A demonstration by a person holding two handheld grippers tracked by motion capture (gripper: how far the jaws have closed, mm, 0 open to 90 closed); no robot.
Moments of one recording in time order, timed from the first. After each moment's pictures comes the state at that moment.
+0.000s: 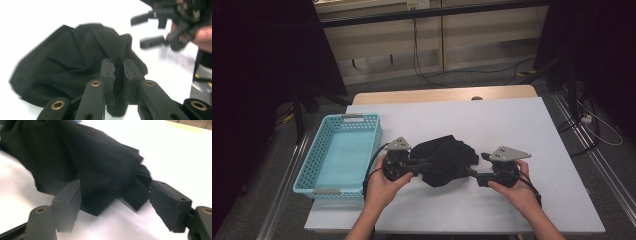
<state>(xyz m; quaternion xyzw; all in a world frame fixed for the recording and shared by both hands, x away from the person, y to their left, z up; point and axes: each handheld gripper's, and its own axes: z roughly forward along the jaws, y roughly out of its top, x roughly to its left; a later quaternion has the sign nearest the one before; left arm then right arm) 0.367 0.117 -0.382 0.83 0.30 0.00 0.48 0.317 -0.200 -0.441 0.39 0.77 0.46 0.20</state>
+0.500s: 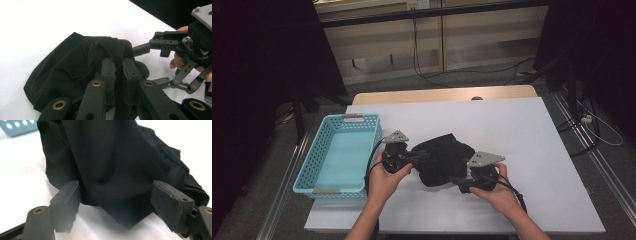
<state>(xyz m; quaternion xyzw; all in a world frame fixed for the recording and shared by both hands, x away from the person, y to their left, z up) 0.381 0.113 -0.390 0.81 0.31 0.01 0.49 0.323 -0.153 -0.454 0.34 0.81 0.44 0.18</state>
